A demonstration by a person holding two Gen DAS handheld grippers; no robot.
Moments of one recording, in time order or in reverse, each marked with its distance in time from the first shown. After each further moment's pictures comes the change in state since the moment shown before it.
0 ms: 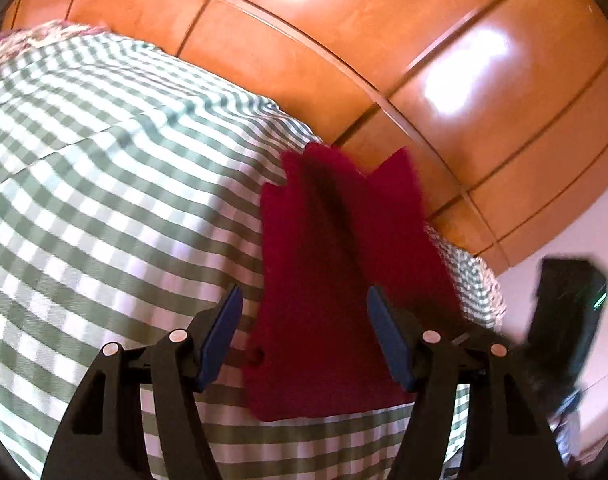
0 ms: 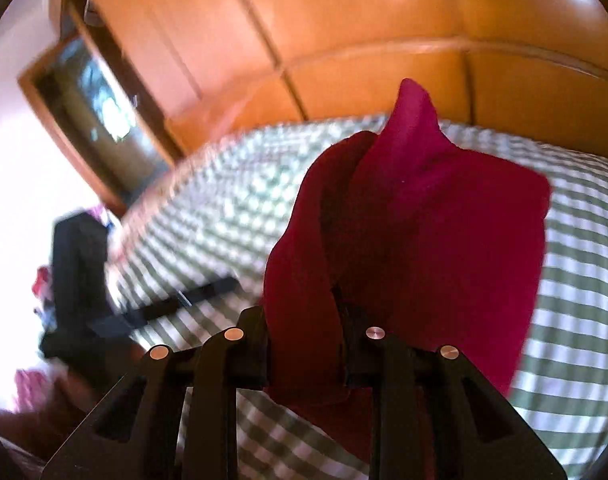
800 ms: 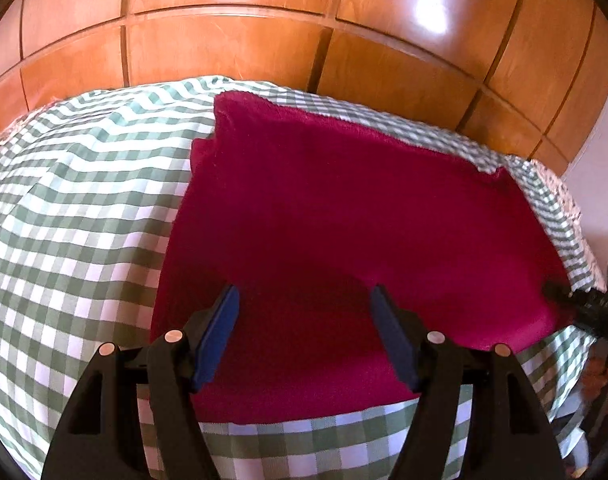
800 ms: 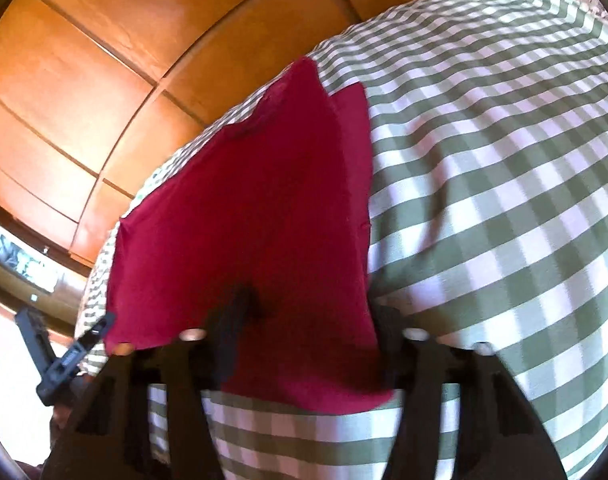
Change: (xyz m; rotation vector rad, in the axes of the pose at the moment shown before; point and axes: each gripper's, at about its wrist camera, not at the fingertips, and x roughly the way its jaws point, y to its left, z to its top) left arm 0.083 -0.089 -0.055 0.372 0.078 0.304; right arm -0.150 -0.223 -0.162 0.653 -0.171 -0.163
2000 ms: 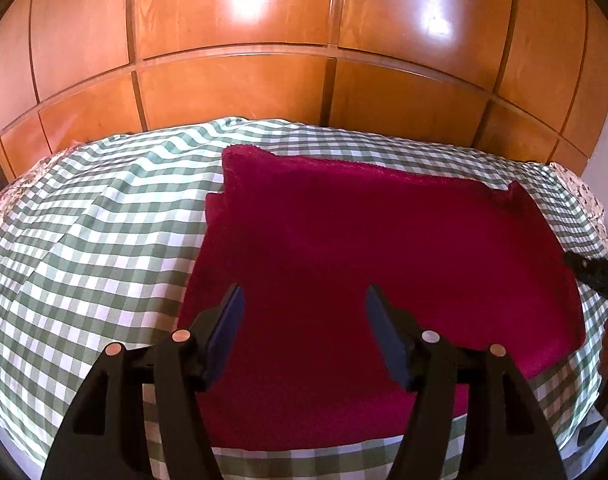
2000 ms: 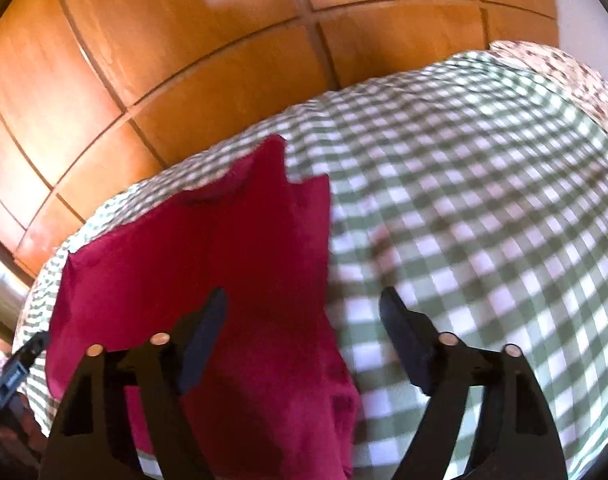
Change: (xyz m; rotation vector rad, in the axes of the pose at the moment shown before) left arm -0.013 -0.019 0.021 0.062 -0.093 0.122; right arm 0.000 0.006 0.042 -0.129 -0.172 -0.239
